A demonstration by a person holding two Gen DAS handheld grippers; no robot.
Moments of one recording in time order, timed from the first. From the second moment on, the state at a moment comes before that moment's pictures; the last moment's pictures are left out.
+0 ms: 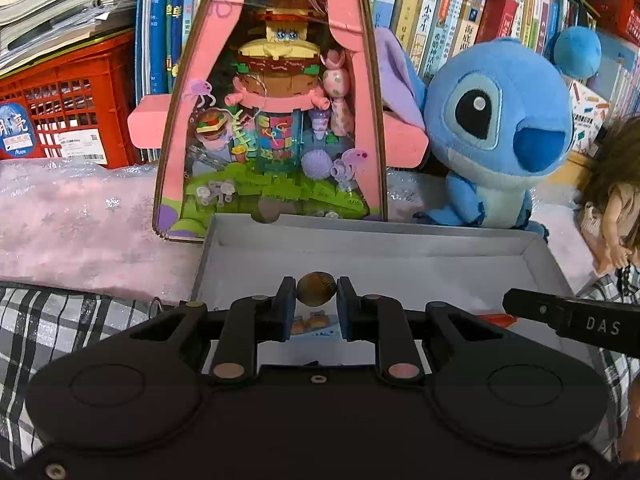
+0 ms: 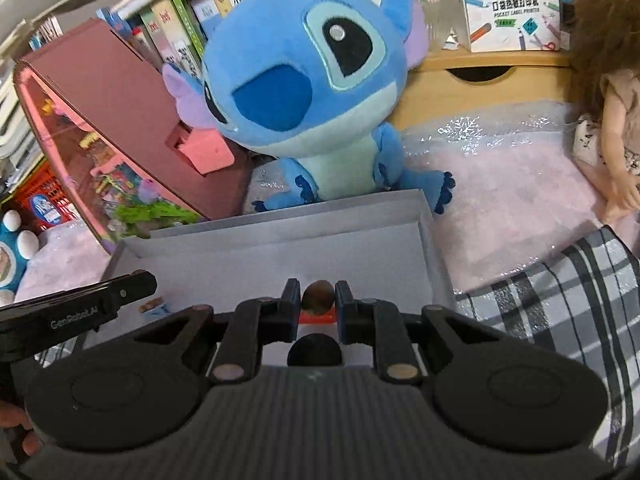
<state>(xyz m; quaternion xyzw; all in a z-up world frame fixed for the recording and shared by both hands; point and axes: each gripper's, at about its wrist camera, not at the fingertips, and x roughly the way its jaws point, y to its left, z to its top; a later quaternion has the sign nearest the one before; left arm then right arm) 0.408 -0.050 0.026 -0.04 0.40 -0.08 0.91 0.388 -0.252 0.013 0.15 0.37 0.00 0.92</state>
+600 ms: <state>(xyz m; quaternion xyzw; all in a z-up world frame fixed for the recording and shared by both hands) 0.412 -0.053 0.017 -0.03 0.40 -0.08 0.91 0.408 -0.242 0.001 0.12 0.38 0.00 0.92</state>
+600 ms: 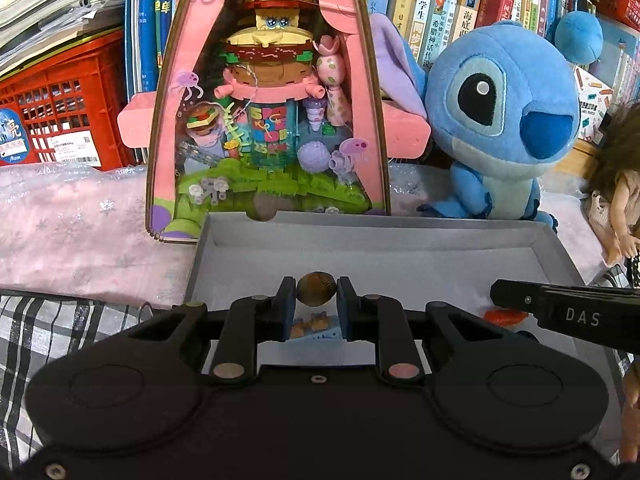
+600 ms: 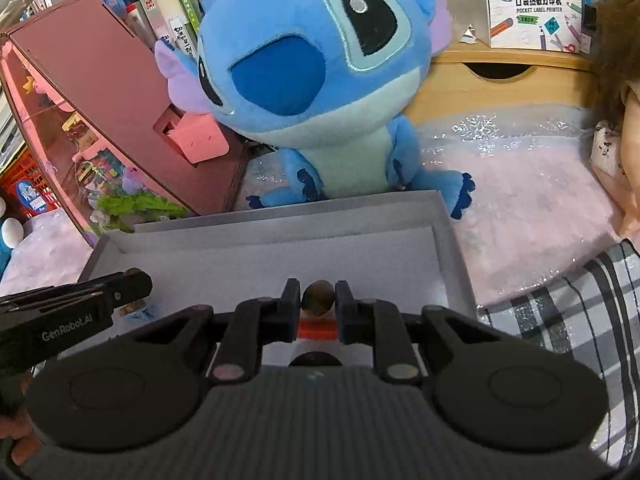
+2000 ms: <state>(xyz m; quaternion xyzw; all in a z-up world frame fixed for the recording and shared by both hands) 0.410 -0.062 0.012 0.00 0.40 -0.08 0.91 0.409 -0.228 -0.005 0.09 0.37 0.00 0.92</state>
